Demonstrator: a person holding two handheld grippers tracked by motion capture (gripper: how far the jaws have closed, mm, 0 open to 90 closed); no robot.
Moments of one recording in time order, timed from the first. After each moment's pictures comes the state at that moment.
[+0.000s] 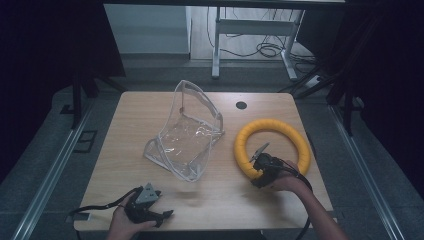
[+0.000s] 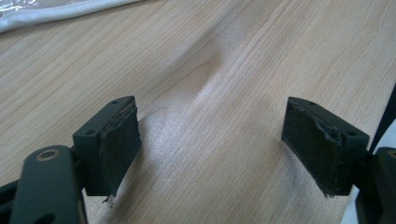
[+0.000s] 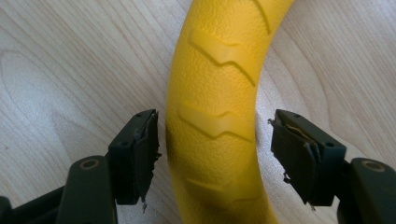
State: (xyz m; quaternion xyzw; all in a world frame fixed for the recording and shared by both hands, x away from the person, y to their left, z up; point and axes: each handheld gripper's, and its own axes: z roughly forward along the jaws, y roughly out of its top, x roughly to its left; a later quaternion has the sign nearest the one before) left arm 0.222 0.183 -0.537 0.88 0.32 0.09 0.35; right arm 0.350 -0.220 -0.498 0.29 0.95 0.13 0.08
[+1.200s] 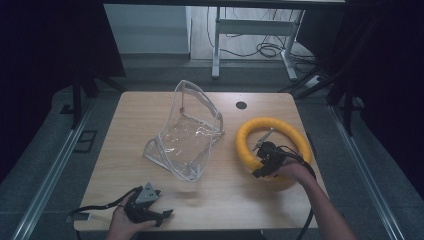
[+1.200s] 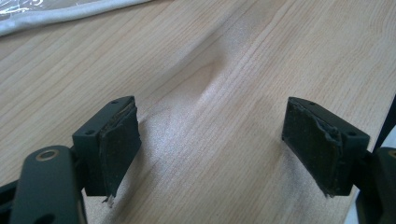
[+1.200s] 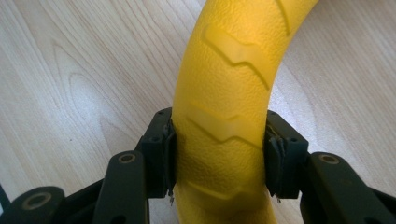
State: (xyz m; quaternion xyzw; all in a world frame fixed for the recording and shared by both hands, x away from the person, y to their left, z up) left arm 0.222 0.184 -0.536 0.88 0.32 0.10 0.35; right arm 0.373 -0.228 -0.465 0.28 0.94 0.17 0.00
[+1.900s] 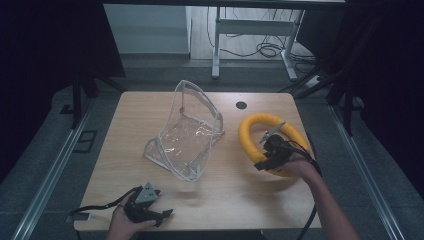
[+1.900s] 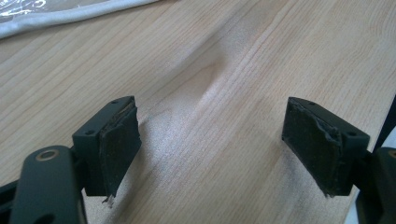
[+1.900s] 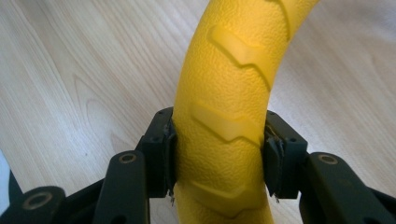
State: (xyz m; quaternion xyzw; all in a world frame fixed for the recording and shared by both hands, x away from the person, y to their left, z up) left arm 0.222 0.184 -0.536 0.88 0.32 0.10 0.35; right arm 0.371 -0.241 -0.435 0.30 0.93 0.22 0.03
